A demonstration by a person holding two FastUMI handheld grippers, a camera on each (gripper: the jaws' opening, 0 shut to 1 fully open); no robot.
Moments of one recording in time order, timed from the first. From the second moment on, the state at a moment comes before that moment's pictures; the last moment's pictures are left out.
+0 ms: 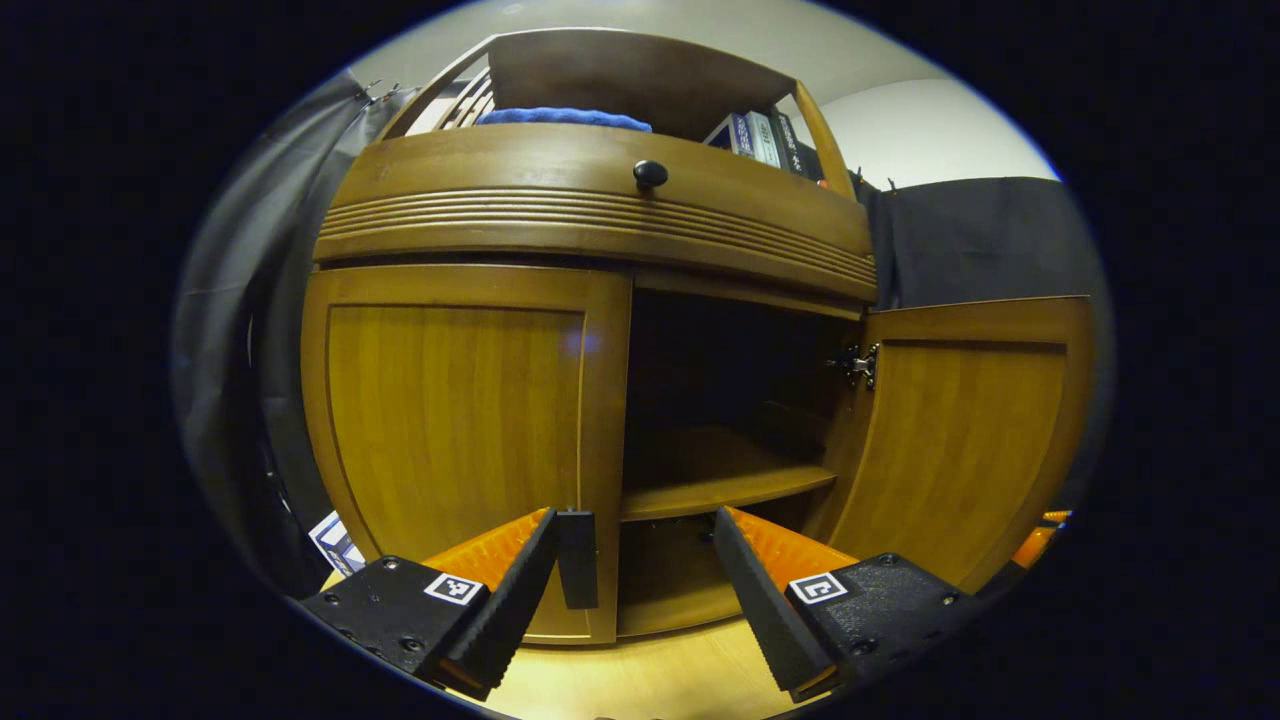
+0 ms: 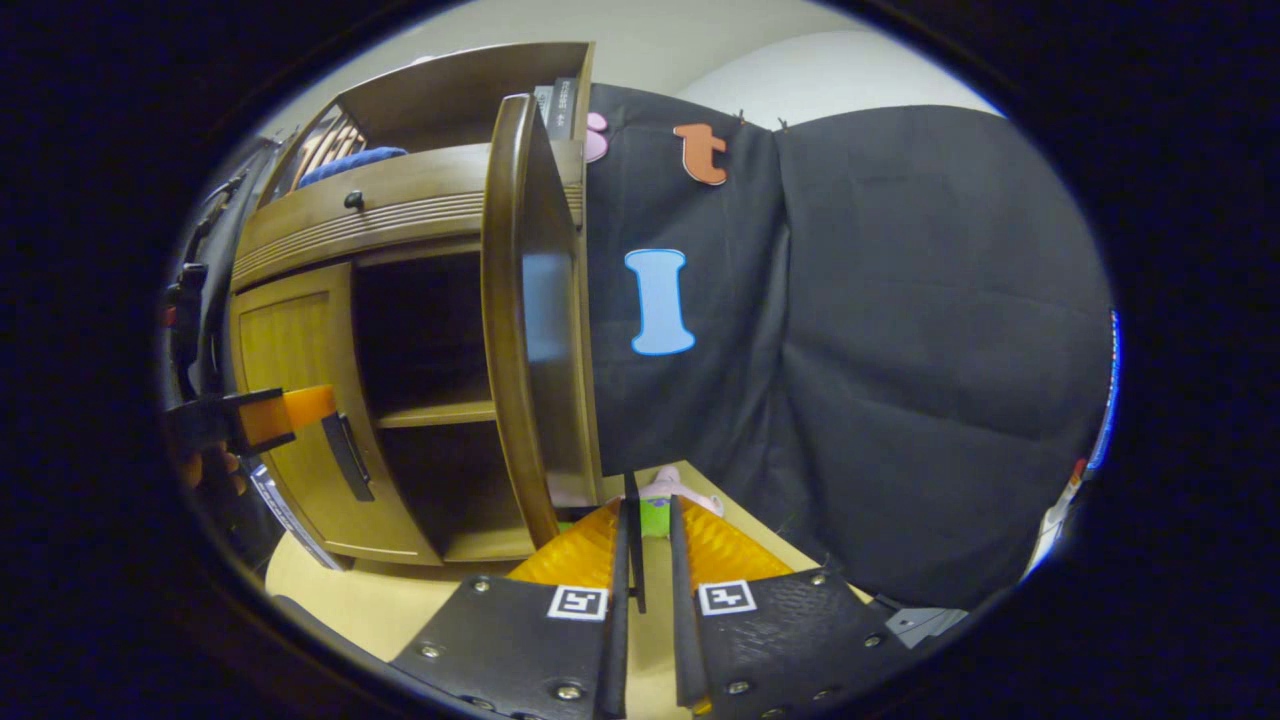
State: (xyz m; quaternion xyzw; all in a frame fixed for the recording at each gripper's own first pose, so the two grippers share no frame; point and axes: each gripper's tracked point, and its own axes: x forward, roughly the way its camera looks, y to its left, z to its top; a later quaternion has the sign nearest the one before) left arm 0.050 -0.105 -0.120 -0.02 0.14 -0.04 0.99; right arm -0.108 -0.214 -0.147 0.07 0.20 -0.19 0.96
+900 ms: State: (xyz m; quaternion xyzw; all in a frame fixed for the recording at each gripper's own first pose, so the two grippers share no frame) left arm 0.068 -0.099 -0.113 0.01 0.12 0.02 0.99; right arm -0.112 -0.293 -0.122 0.06 0.16 -0.23 0.96
